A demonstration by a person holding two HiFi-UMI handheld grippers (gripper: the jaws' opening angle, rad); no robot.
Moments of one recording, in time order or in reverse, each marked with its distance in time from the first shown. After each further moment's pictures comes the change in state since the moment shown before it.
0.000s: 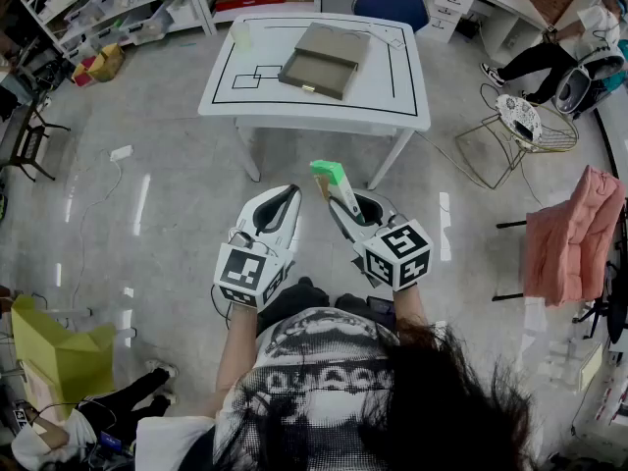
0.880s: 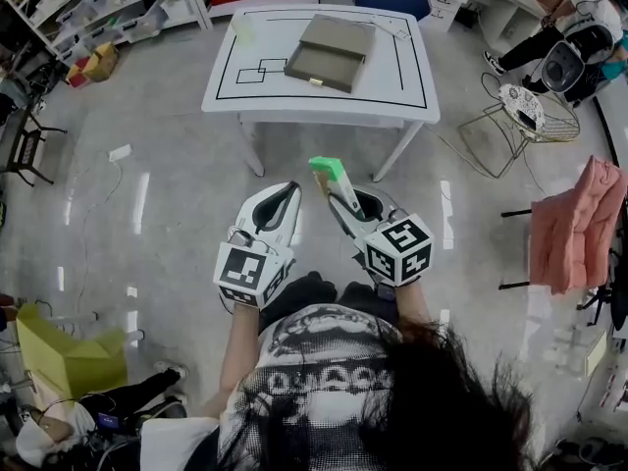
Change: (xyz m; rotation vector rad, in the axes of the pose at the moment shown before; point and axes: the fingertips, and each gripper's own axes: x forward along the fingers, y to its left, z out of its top) left arm -0.013 0.042 -0.008 -0.014 0.020 -0.021; right arm 0.042 0.019 -0.004 0.034 0.024 -0.006
